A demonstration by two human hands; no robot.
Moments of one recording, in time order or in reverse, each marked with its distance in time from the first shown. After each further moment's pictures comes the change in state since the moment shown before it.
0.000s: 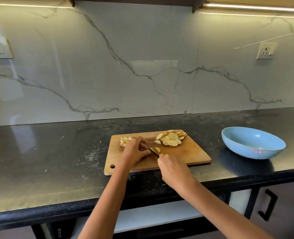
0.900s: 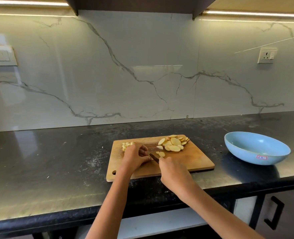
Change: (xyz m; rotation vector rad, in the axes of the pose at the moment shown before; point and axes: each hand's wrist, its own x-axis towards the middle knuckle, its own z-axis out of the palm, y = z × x) left_hand 0.001 -0.005 -0.003 0.019 0.025 -0.034; right_hand 0.011 -0.002 -0.002 0.108 -0.006 0.091
